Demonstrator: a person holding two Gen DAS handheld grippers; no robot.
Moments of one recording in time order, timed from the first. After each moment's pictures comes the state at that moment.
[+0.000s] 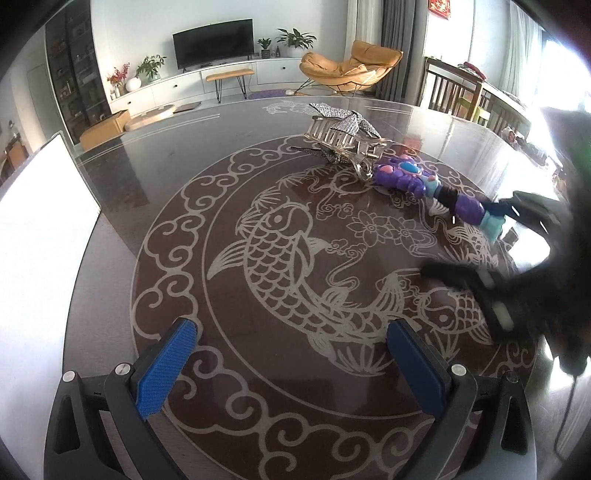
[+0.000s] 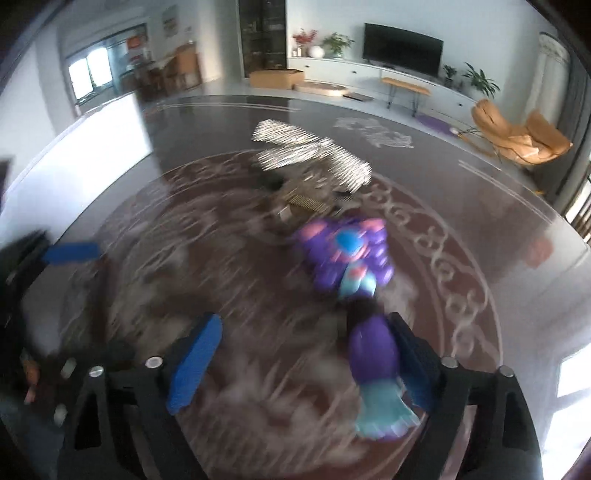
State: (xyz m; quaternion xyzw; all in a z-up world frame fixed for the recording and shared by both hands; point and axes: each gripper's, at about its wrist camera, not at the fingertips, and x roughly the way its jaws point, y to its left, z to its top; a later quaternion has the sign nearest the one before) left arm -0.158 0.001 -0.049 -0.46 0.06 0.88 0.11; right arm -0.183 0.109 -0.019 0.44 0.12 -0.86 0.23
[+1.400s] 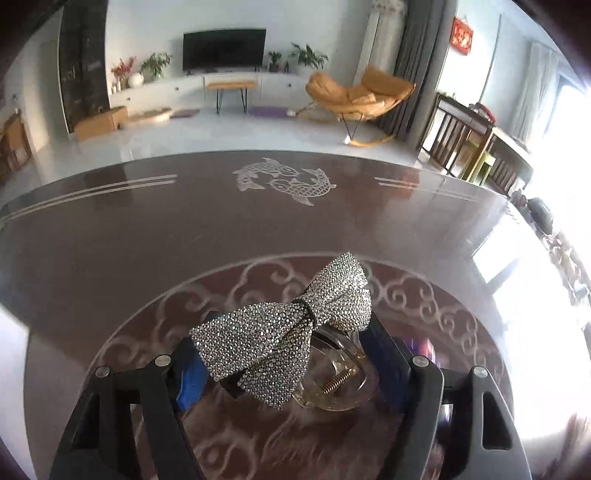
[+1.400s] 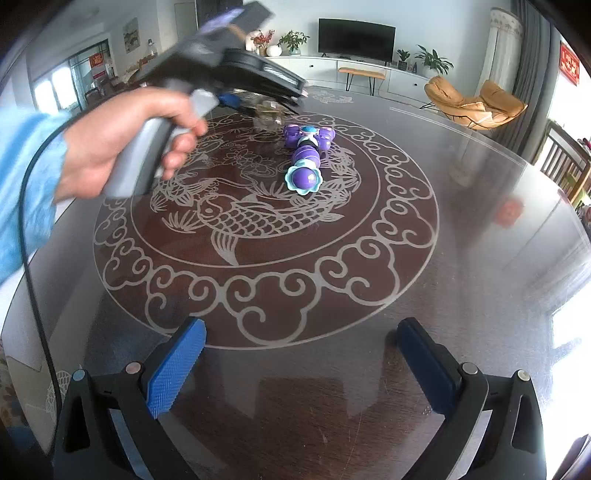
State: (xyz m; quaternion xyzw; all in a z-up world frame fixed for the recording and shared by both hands) left arm -0.286 0.043 -0.023 -0.43 -0.01 0.90 0.12; right arm -0.073 0.171 -0.023 0.45 0.08 -0.88 0.15
